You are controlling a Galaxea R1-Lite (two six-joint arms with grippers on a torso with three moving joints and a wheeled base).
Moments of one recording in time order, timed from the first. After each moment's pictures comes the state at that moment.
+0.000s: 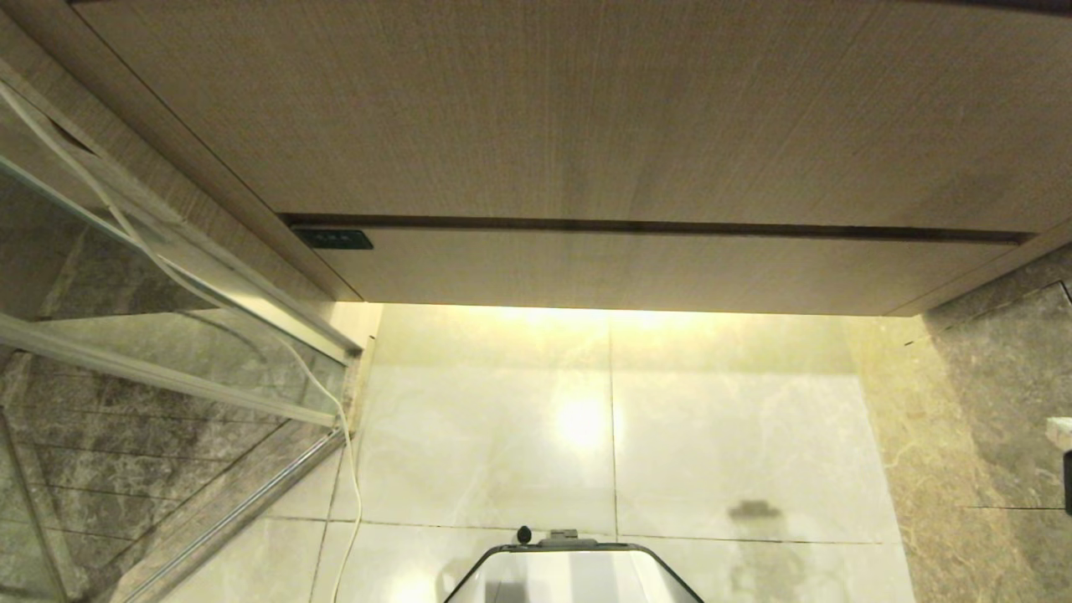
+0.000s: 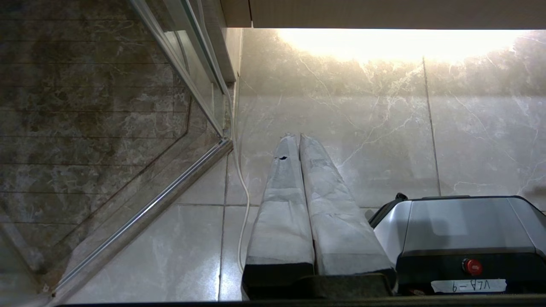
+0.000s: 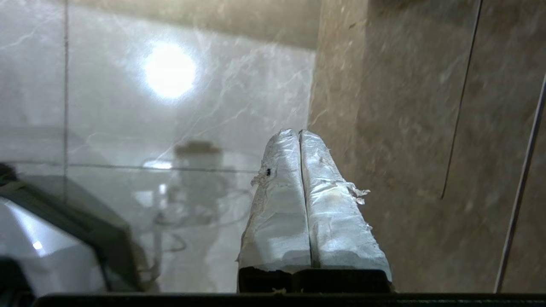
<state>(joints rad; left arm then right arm) 0.00 0.00 0.00 0.00 0.00 0.00 -0.17 1.01 -0.30 -0.40 -0.10 -0.32</state>
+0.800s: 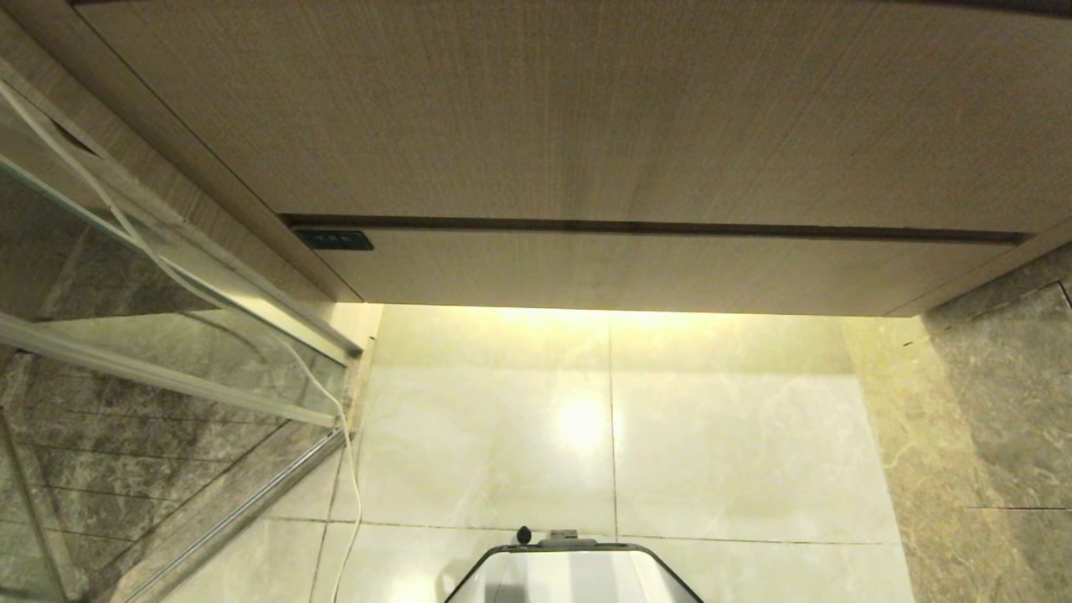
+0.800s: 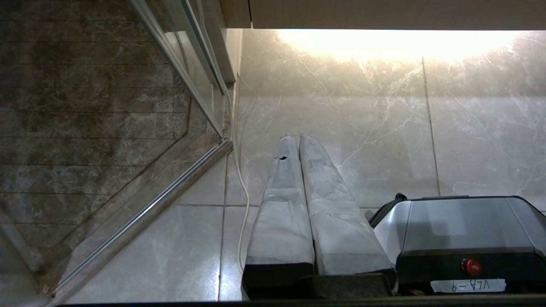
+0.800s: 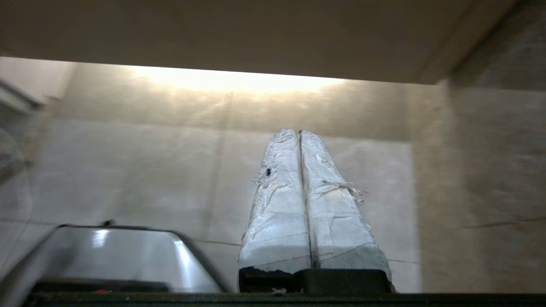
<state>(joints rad) 0.00 0.00 0.00 0.00 0.00 0.00 0.08 0.06 -0.01 -0.18 -0.02 -0.04</state>
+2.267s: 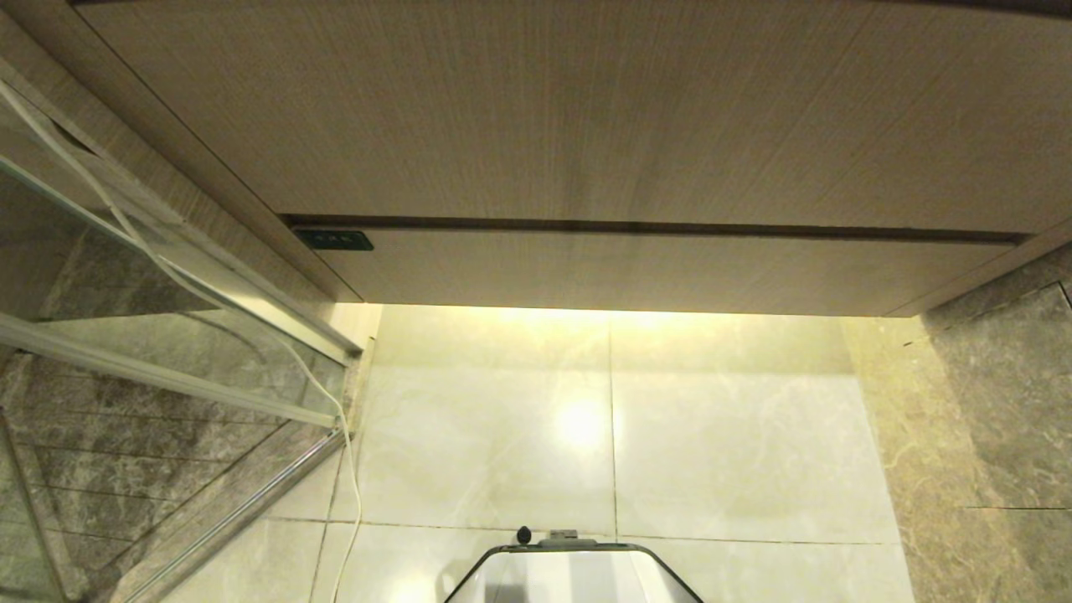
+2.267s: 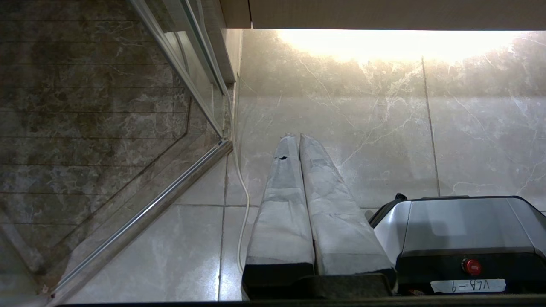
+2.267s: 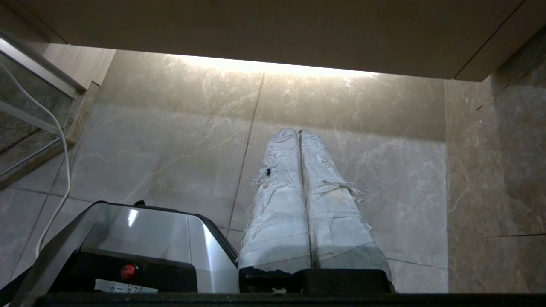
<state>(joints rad) 0.00 0.00 0.00 0.00 0.00 0.00 0.15 0.00 0.00 -0.11 0.01 -0.03</state>
